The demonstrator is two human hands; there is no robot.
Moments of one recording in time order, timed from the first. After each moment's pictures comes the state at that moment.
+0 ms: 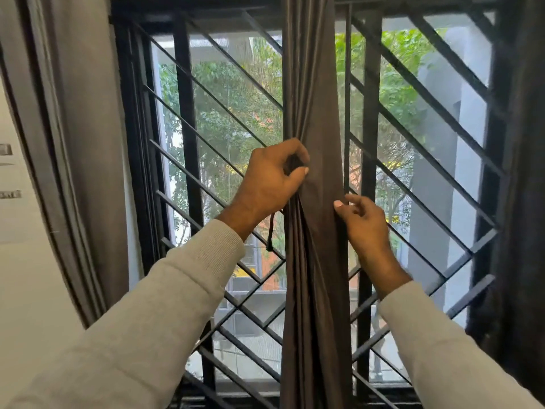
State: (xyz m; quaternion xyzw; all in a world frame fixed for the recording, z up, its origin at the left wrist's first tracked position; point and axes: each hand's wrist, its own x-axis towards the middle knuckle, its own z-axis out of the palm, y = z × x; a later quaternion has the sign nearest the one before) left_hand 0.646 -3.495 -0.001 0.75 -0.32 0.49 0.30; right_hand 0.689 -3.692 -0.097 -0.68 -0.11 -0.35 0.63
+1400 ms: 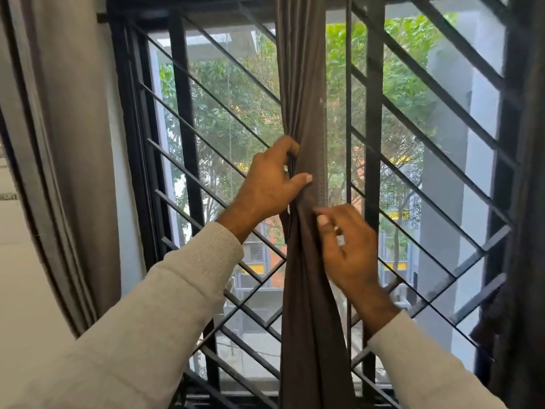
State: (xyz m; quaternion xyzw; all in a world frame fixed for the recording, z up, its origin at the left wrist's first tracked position) left_hand 0.651 -3.503 -0.007 0.79 -0.28 0.46 0.30; right_hand 0.655 -3.669 -0.129 -0.64 -0.31 -0.54 0.44
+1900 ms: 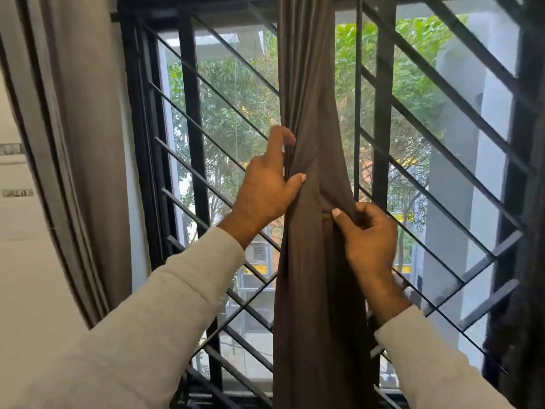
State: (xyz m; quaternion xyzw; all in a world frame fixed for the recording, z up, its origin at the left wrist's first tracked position) left_hand 0.654 -3.489 -0.017 0.77 -0.26 0.51 0.30; right_hand 0.676 -3.675 -0.118 -0.64 -0.13 -0.45 0.61
